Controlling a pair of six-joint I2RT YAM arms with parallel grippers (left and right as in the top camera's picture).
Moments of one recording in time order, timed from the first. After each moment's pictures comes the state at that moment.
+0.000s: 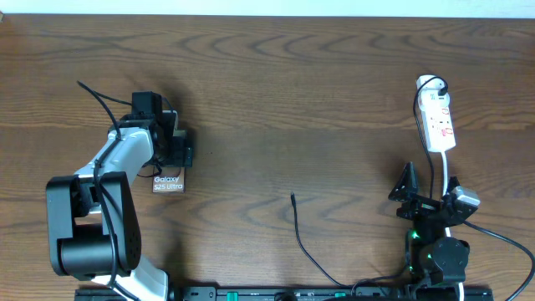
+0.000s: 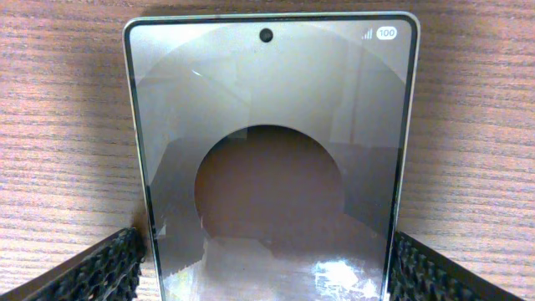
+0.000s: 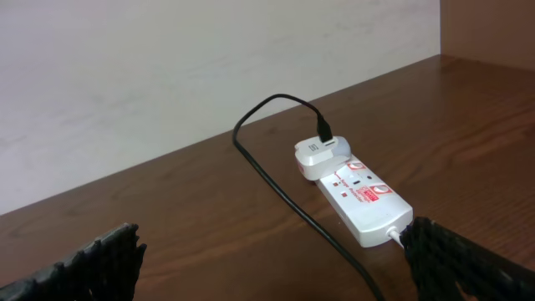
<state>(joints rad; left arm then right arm) 0.07 1.79 0.99 -0.57 0.01 0.06 0.05 0.01 0.01 -0.05 0.24 0.31</state>
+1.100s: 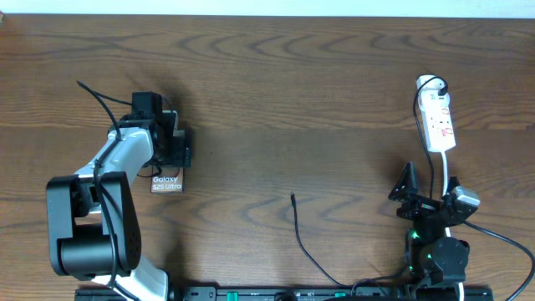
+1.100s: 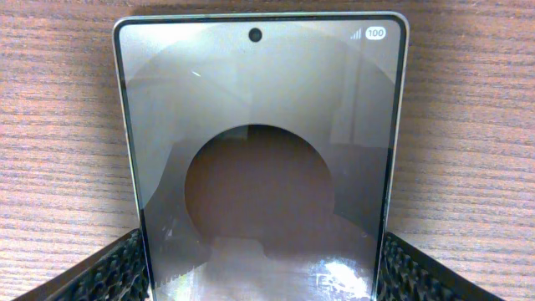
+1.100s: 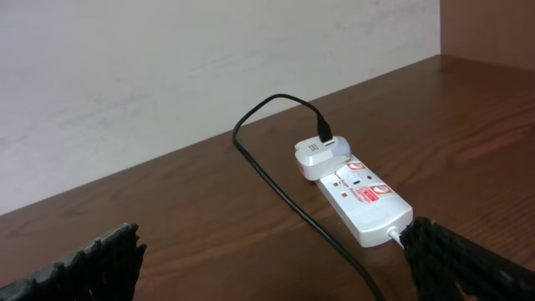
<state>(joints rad) 0.07 1.79 0.99 -0.57 0.01 0.06 0.05 0.01 0.01 -0.05 0.24 0.31</state>
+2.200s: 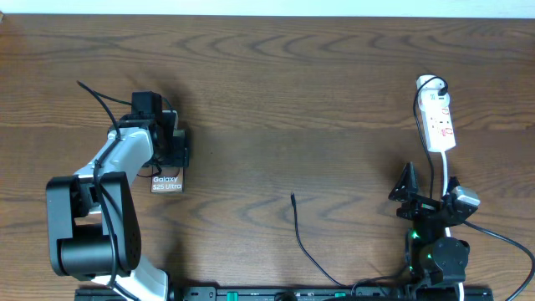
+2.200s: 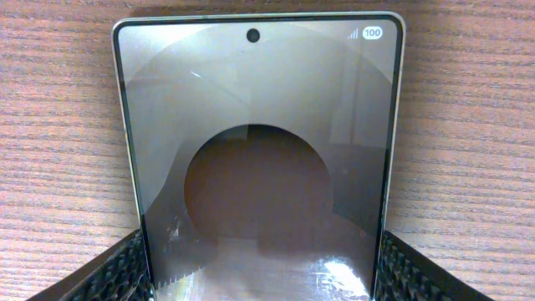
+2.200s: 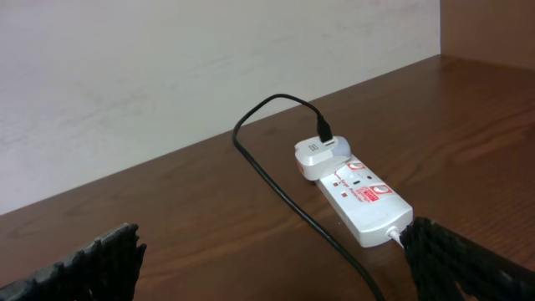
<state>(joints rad) 0.07 1.79 0.99 -0.57 0.01 0.07 0.05 0.01 0.01 -0.05 0.24 0.31</state>
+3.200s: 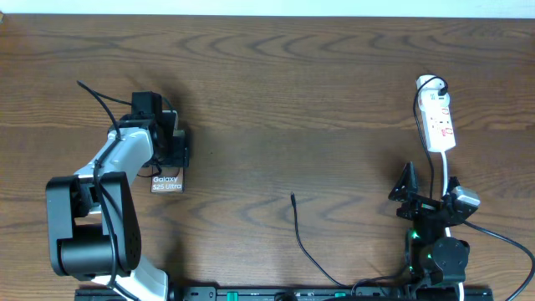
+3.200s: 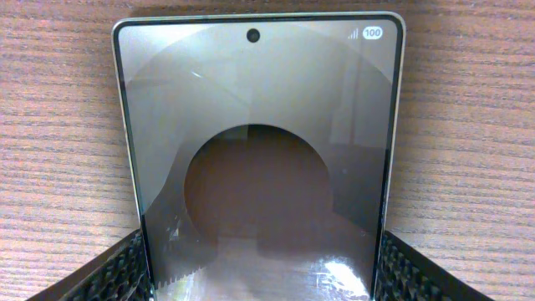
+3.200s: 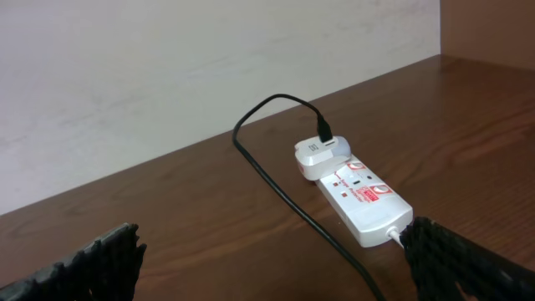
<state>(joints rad) 0.07 1.79 0.99 -0.57 0.01 0.07 0.05 0.01 0.01 -0.05 0.24 0.31</state>
